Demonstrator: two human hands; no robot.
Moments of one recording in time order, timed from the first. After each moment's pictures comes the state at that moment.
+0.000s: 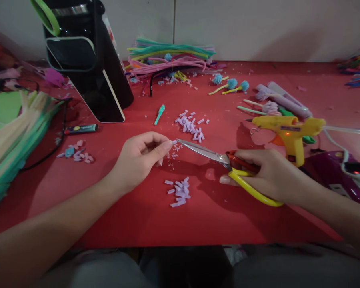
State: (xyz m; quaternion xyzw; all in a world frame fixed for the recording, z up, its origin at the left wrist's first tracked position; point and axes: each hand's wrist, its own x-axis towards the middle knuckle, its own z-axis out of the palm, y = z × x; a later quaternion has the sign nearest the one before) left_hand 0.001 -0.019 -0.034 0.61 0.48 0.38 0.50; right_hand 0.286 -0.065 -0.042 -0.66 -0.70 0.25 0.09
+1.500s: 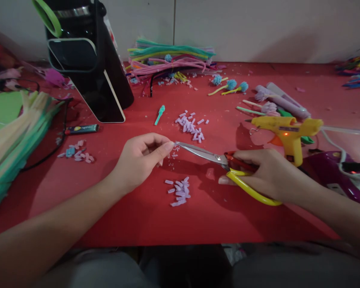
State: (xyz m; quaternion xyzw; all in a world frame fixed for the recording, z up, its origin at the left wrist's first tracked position) left_hand 0.001 -0.020 -0.034 0.63 0.48 0.38 0.48; right_hand 0.284 -0.064 -0.040 -0.66 -0.71 0.23 0.08
